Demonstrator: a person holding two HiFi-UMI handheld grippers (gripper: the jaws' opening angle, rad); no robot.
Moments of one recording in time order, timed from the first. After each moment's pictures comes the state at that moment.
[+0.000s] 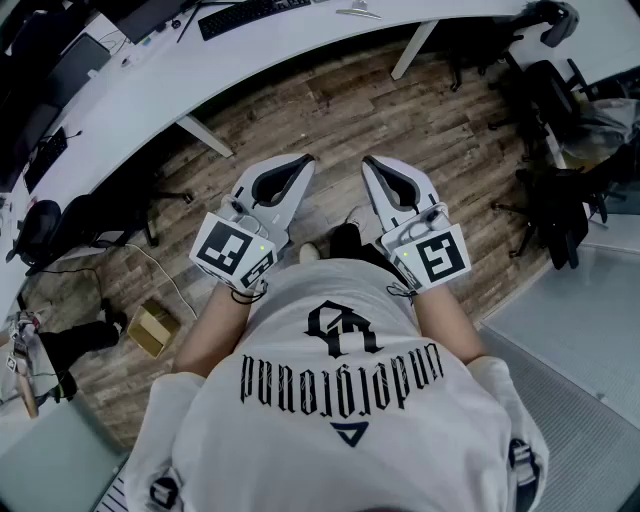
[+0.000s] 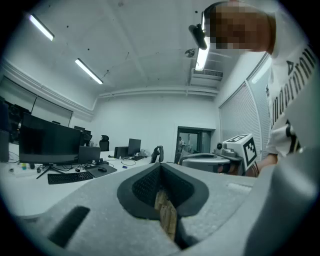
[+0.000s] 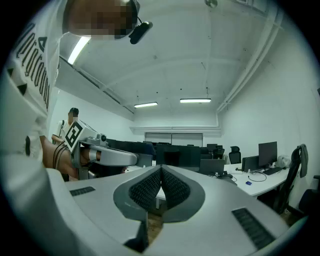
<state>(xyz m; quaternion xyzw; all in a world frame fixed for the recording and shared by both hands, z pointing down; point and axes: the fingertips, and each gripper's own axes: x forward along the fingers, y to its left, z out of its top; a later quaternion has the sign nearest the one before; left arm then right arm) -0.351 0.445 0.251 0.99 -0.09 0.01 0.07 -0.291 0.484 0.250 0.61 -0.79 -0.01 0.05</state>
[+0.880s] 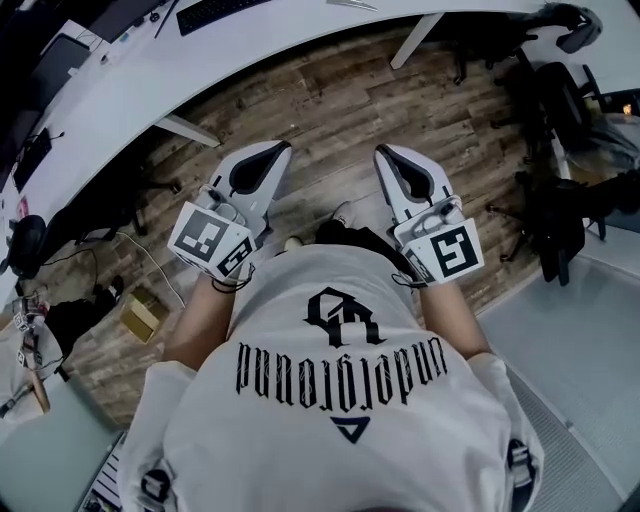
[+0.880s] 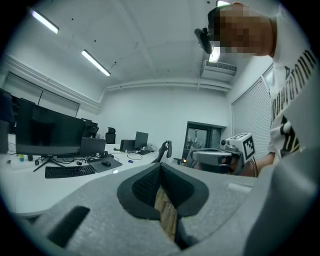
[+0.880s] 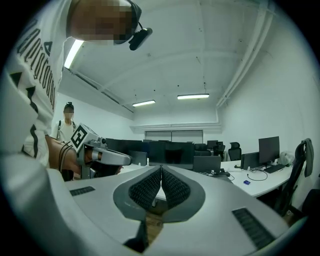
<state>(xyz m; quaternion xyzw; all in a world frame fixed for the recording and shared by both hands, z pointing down) -0.253 0.362 0.280 0.99 -0.12 0.04 0.09 -0.153 0.424 0.265 0.60 -0.80 0.01 0.05</state>
